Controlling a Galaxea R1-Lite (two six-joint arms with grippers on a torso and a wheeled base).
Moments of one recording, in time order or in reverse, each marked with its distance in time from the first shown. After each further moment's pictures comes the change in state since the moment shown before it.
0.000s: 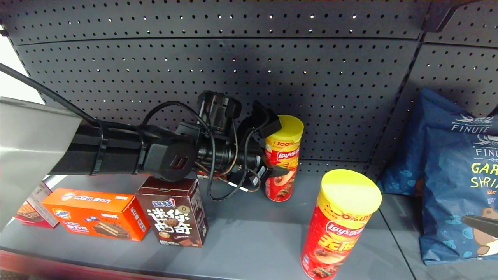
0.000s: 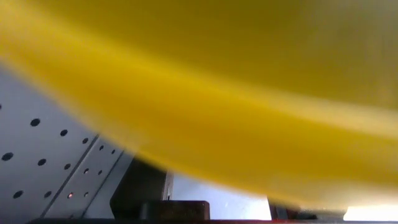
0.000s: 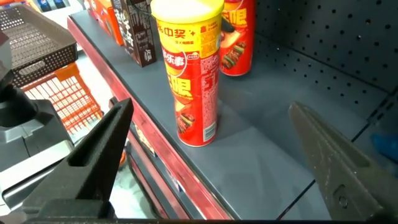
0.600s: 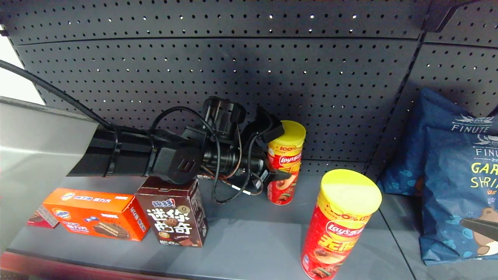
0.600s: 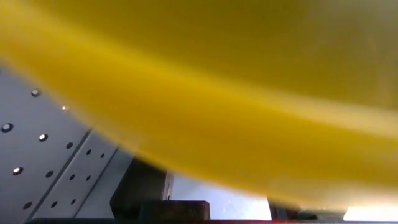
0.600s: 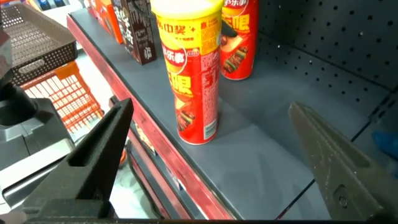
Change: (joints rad) left arm -0.005 0.030 -0.006 -0.004 -0.005 0.000; right arm -0.001 -0.001 0.011 0.000 0.000 0.000
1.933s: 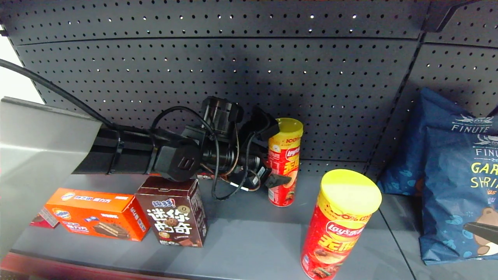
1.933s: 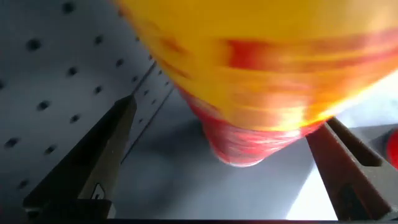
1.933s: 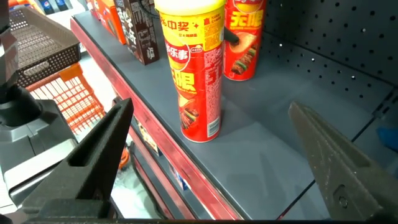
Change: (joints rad) left arm 0.021 0.010 -0.011 0.004 0.102 -0.004; right arm 0.001 -0.027 0.015 0.001 0.001 0.020
